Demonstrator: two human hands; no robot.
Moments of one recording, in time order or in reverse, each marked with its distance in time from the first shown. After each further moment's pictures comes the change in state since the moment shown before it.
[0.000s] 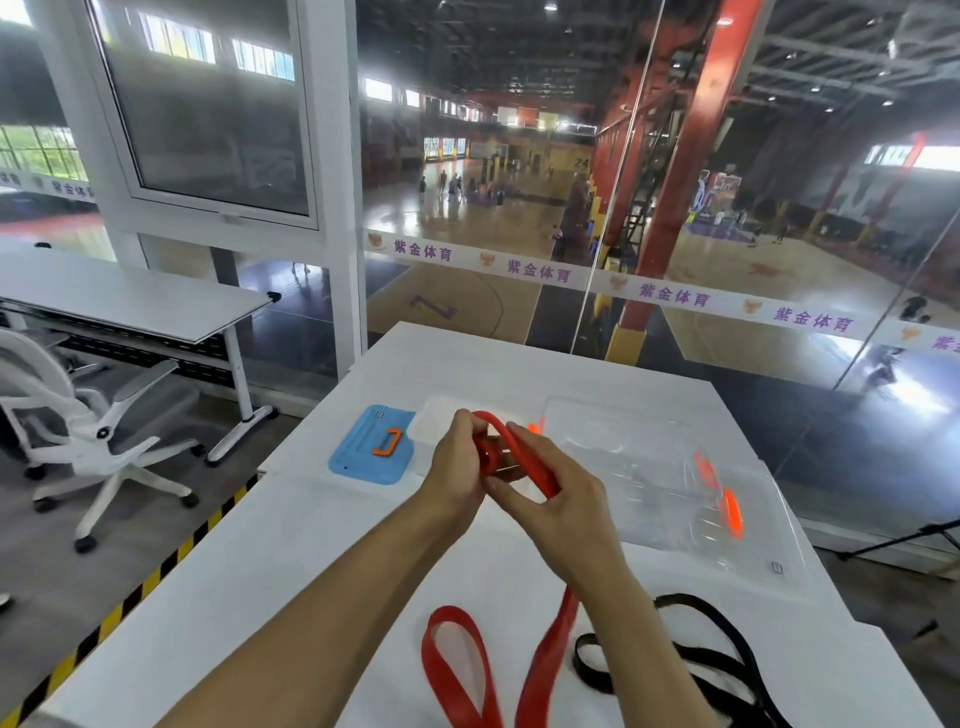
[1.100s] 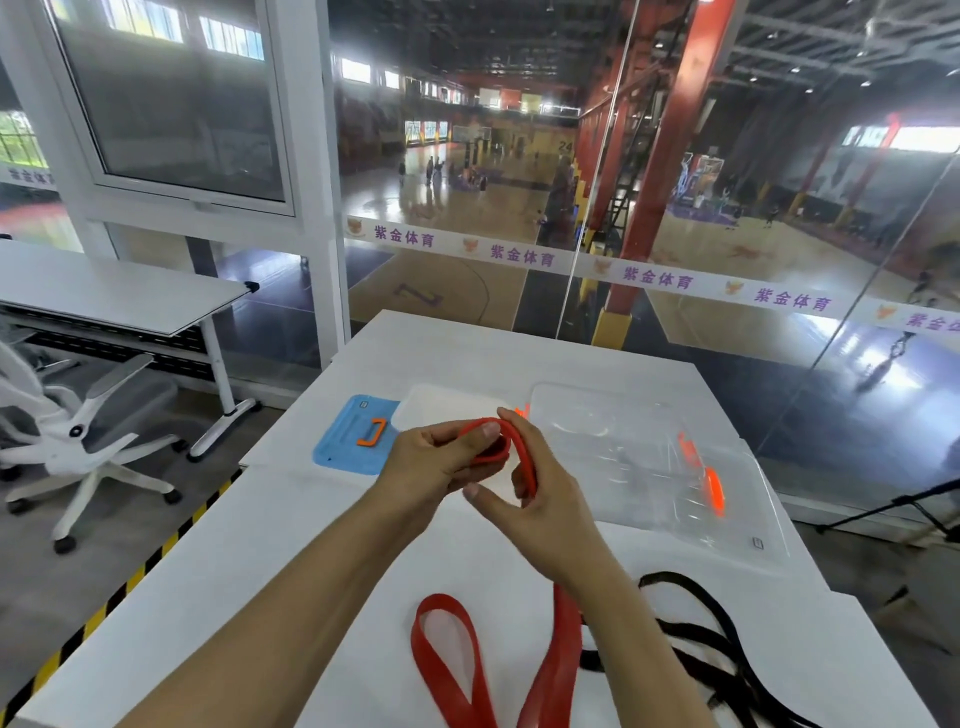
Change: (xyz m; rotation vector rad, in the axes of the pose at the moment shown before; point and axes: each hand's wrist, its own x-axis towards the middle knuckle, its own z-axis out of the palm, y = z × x) left_hand 0.017 -0.017 -0.035 0.183 -0.202 0.062; right_hand -0.010 0.004 -0.002 0.095 -0.114 0.045
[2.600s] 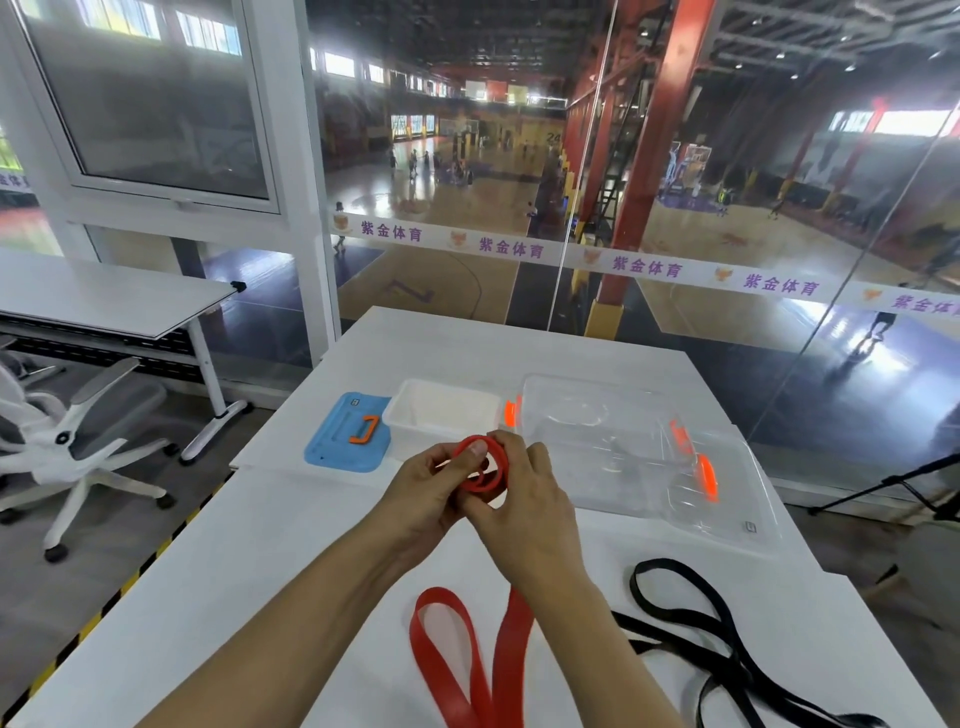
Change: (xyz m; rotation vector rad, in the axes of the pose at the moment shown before) left_hand -0.005 -0.031 -0.001 -0.153 -0.064 -0.121; right_hand -0.006 0.003 0.021 -0.299 0.105 0.106
